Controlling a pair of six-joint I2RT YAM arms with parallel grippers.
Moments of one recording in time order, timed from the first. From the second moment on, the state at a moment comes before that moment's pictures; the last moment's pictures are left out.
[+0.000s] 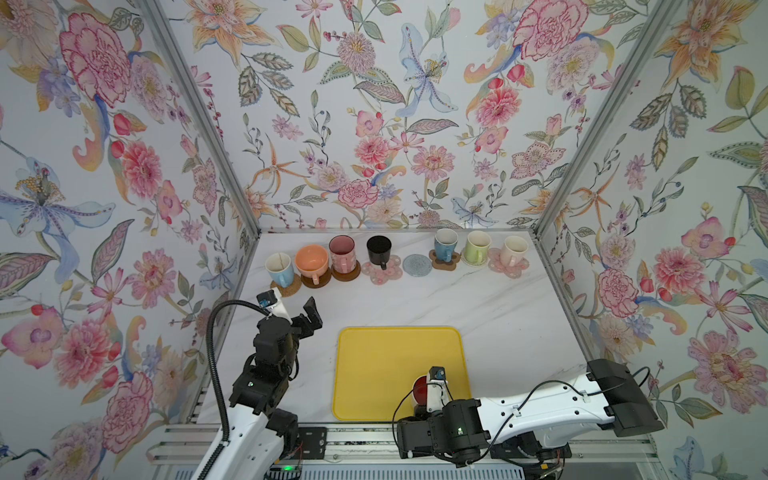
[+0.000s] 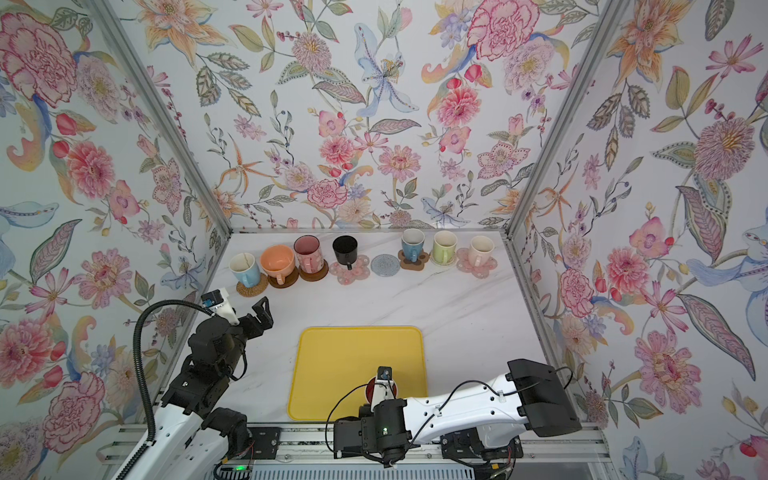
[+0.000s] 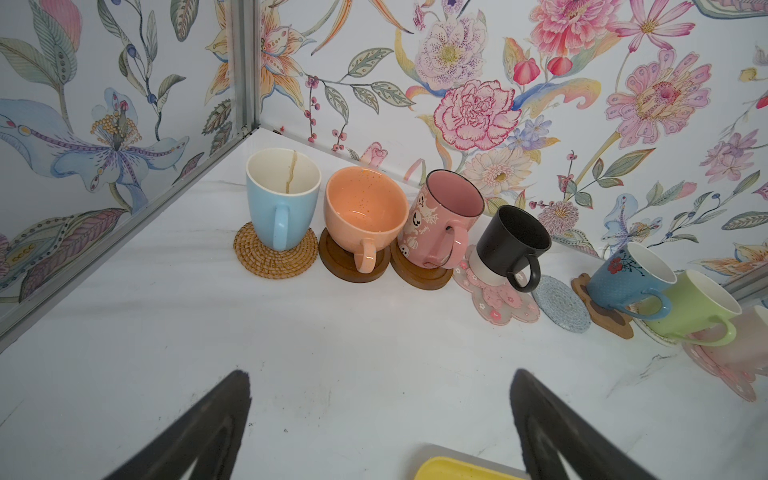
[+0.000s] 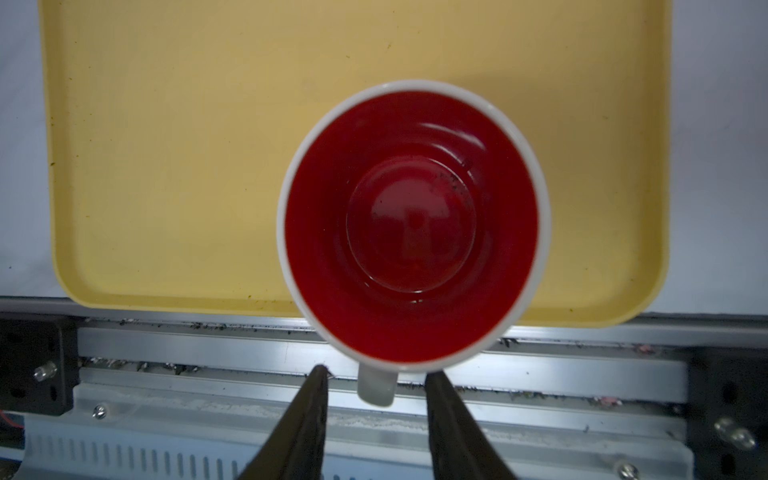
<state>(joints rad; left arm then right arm) -0.27 0.56 0.46 -0.22 -0.31 -0.42 1.69 1.45 0.97 -0.97 0.43 1.68</state>
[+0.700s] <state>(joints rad) -0.27 0.56 0.46 -0.22 -0.32 -0.42 1.53 1.49 0.93 -0.93 0.43 1.40</state>
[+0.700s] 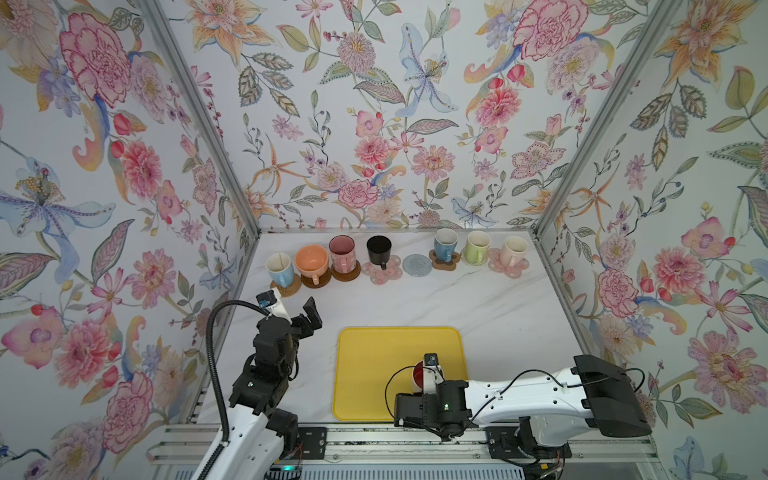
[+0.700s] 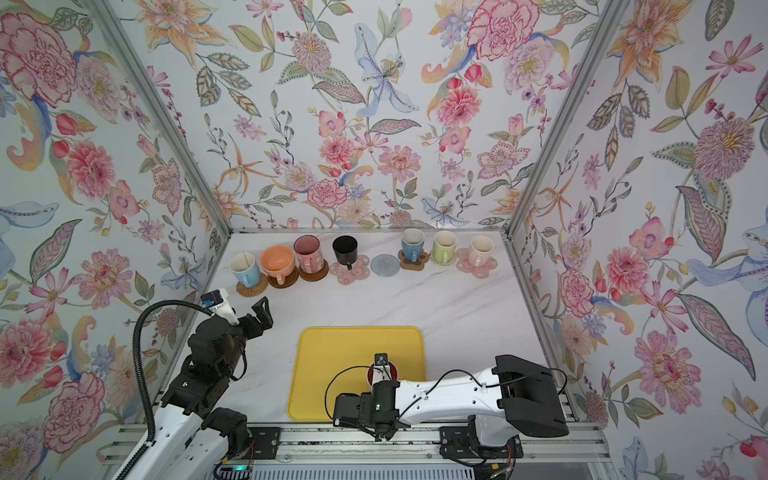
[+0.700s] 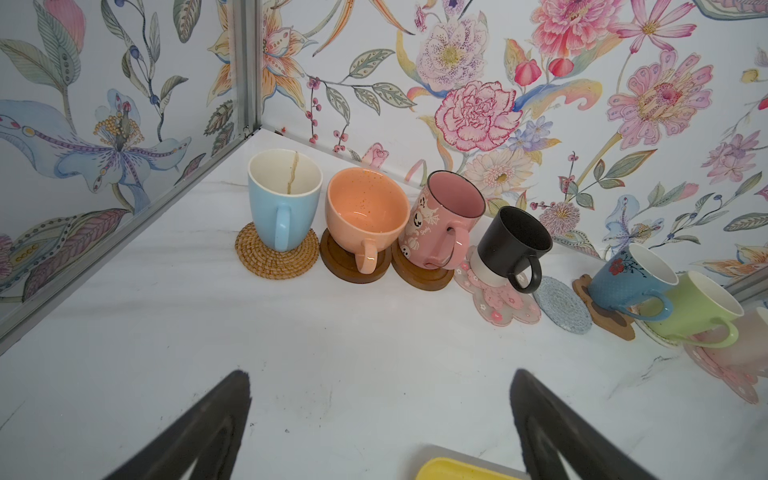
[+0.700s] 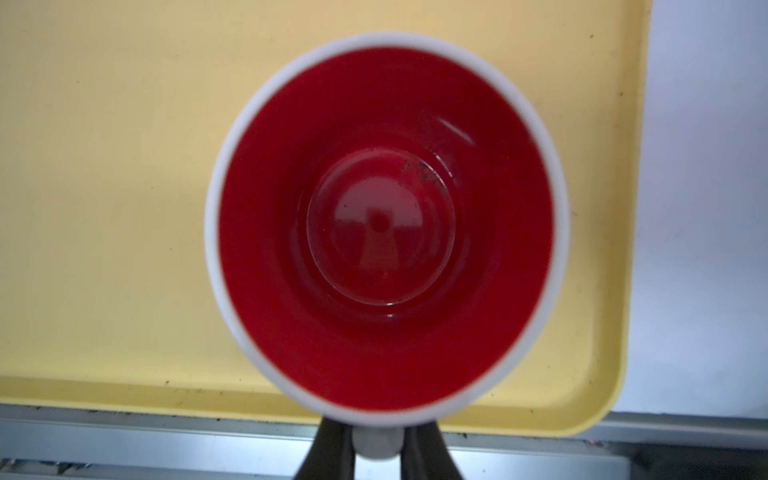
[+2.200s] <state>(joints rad) -0.27 0.54 0.46 -0.24 -0.32 -0.42 0.57 2.18 1.84 -0.62 0.28 0.20</state>
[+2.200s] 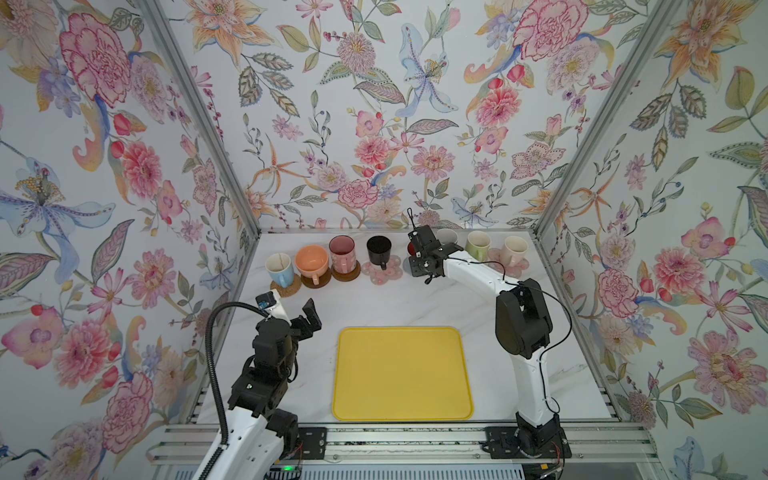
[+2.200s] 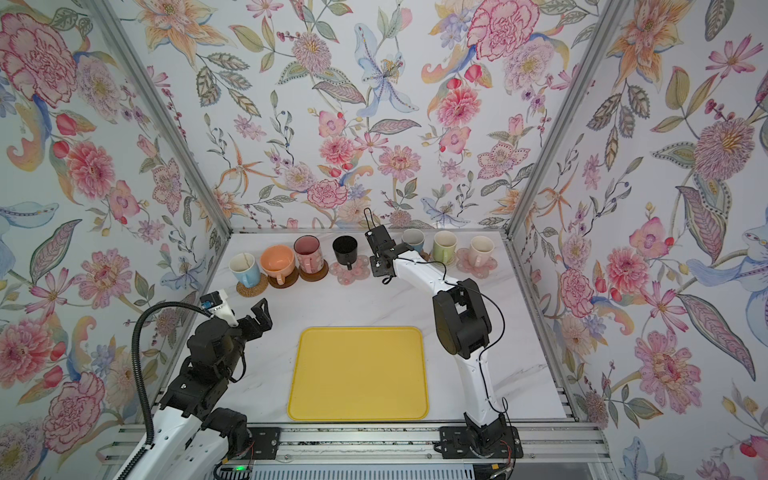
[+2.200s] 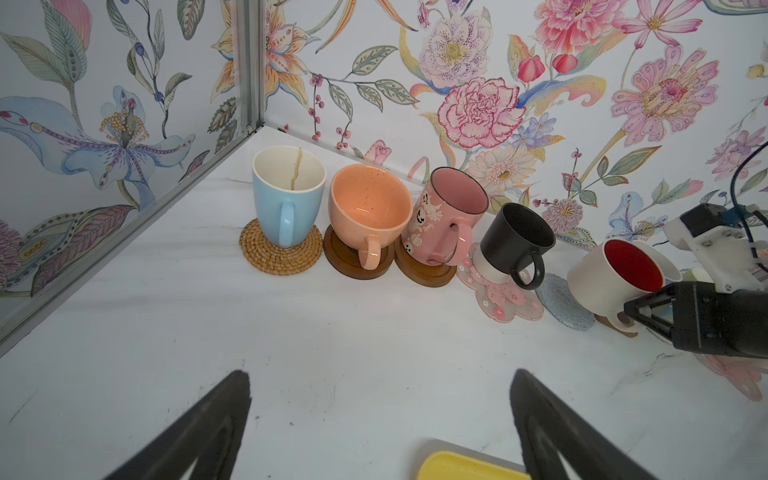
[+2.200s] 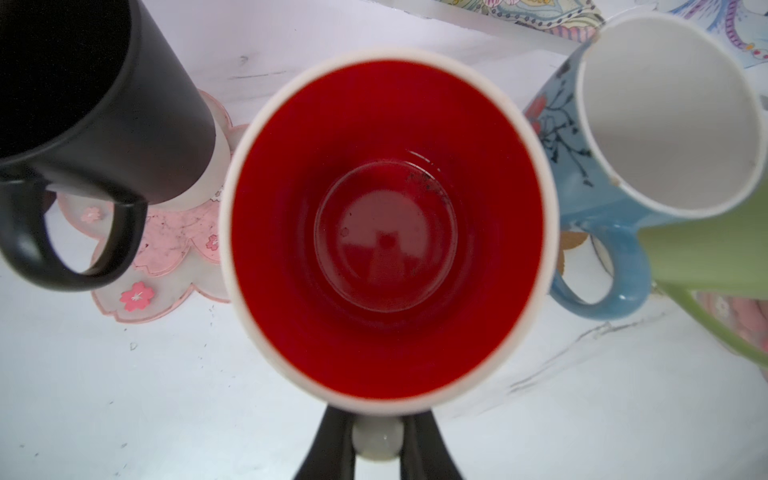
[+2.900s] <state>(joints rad) -0.27 0.56 0.46 -0.24 -0.35 -0.42 0.50 2.27 1.90 -0.61 0.22 0.19</state>
